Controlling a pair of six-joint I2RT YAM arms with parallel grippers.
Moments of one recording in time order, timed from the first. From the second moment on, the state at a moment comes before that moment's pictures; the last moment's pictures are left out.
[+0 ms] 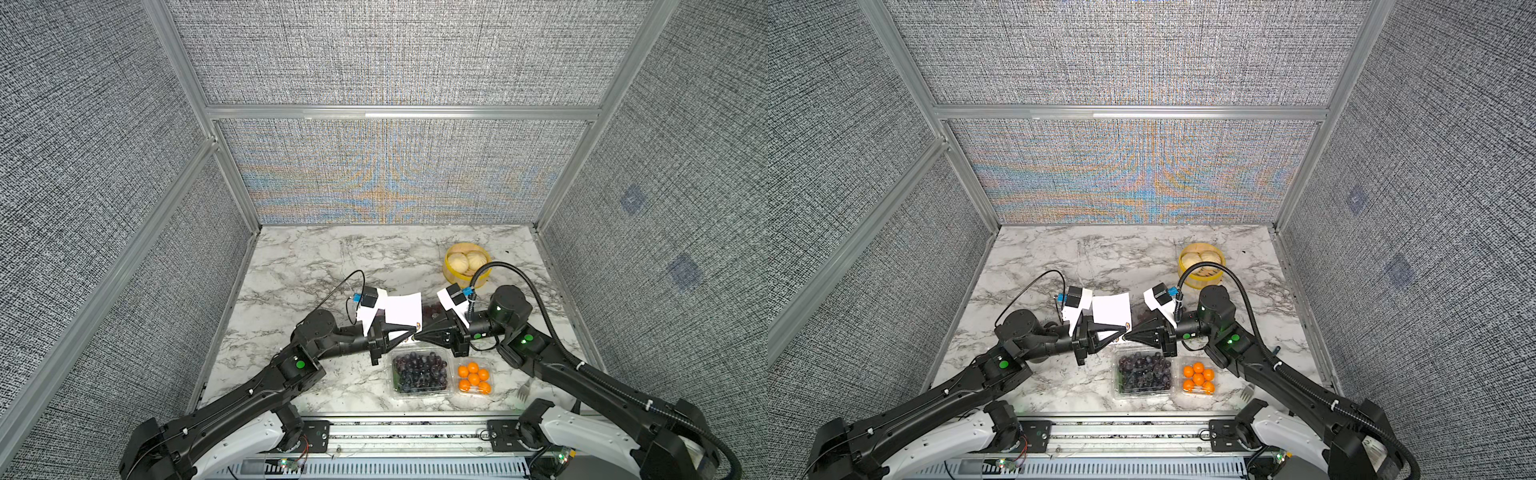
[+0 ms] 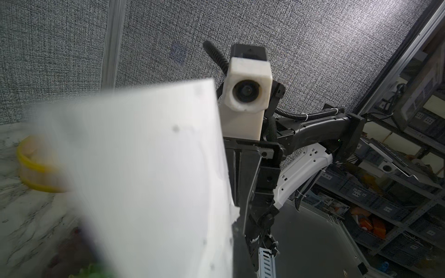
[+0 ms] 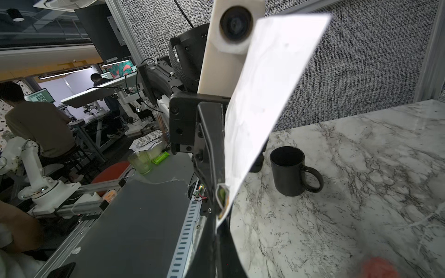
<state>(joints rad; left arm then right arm) -0.88 0.88 0.56 0.38 0.60 -0.46 0.66 1.03 0.65 0.38 -1.07 0.27</state>
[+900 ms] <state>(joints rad) -0.88 0.80 0.56 0.31 0.52 -0.41 0.65 1.00 0.63 0.30 -1.04 0.22</state>
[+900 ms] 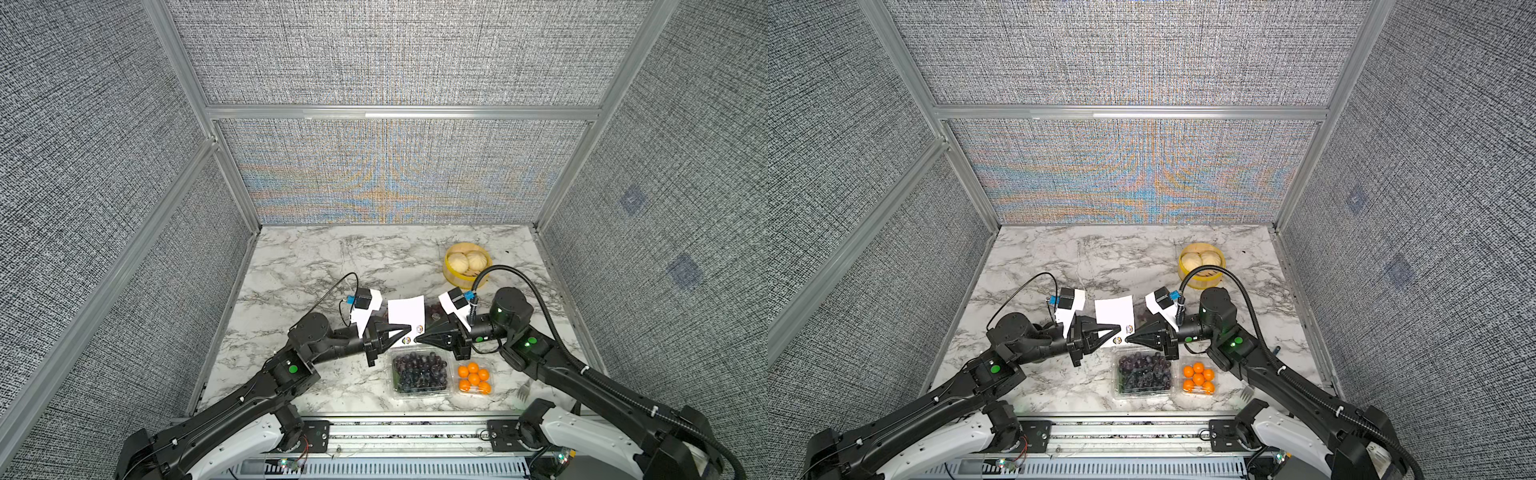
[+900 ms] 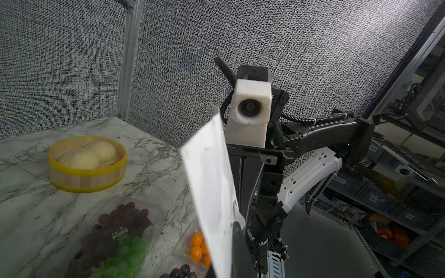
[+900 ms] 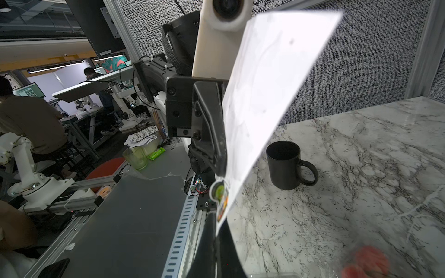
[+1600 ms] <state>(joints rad) -0.88 0.83 0.60 0.16 0.11 -0.34 0.95 0.99 0.80 0.05 -0.06 0.12</state>
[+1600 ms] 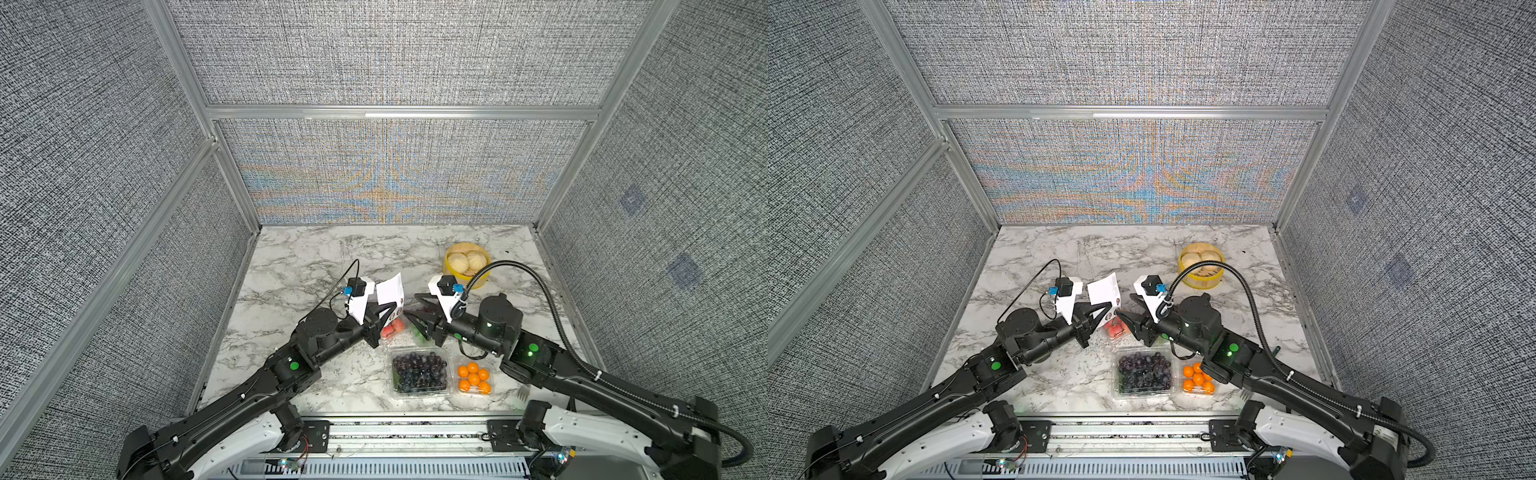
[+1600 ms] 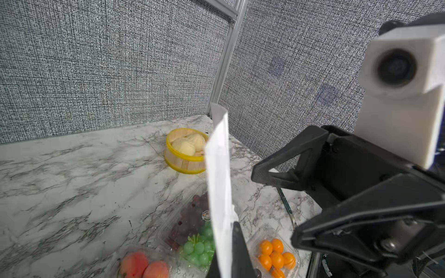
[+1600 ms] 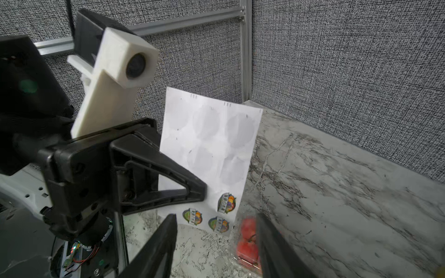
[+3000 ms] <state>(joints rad) -0.88 0.77 0.59 0.03 0.00 -0.37 0.93 1.00 0.71 0.14 0.00 0.16</state>
